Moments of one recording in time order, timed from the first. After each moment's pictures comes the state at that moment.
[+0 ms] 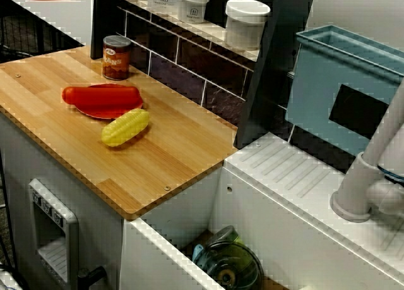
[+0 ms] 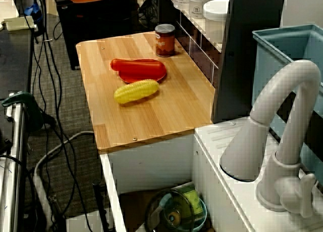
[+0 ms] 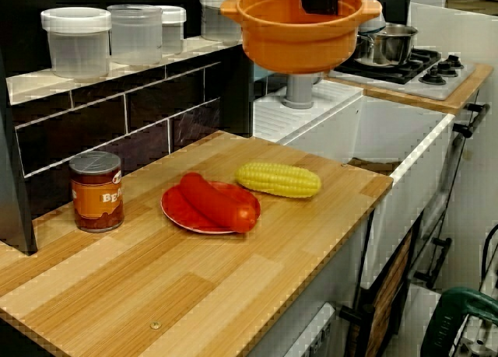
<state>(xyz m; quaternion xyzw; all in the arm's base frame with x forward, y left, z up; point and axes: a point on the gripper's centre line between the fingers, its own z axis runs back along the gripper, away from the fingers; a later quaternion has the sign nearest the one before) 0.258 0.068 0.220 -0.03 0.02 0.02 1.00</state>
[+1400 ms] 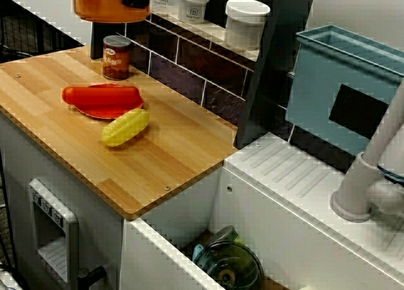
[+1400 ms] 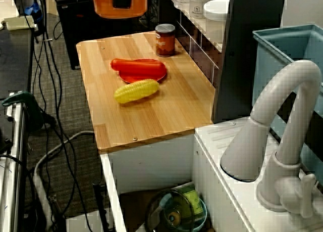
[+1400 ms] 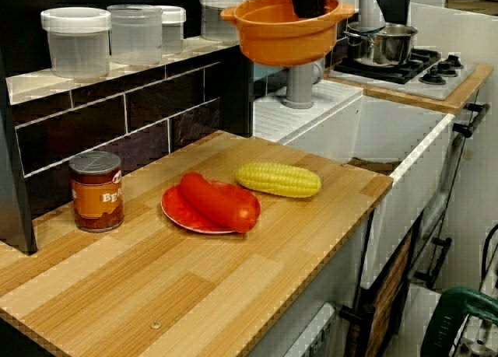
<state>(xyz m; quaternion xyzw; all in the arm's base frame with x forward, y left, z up) 0.295 0.013 0.206 -0.03 0.05 -0.05 1.00</state>
